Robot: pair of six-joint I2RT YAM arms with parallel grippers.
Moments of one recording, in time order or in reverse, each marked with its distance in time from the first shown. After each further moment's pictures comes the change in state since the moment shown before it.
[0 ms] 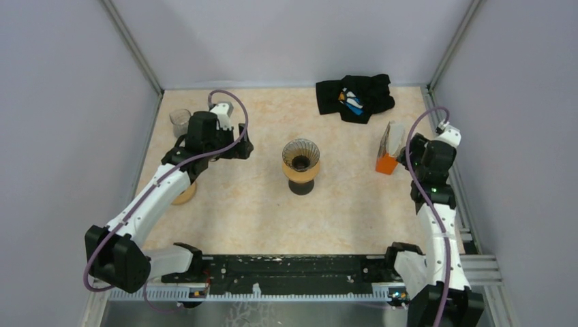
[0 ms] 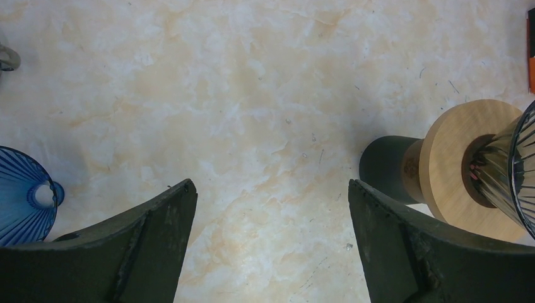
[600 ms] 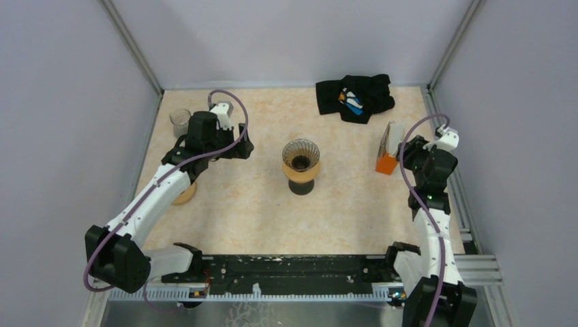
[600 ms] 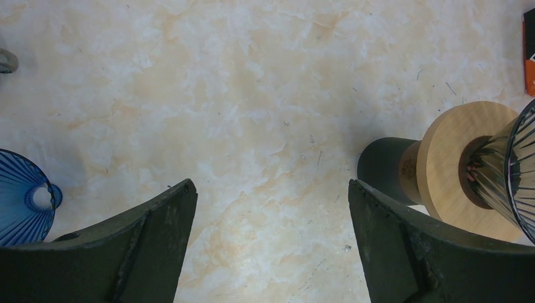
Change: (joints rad) left arm 0.000 0.000 -0.003 0.009 0.006 -0.004; right arm -0.093 -0.025 -0.195 0.368 -0.225 0.008
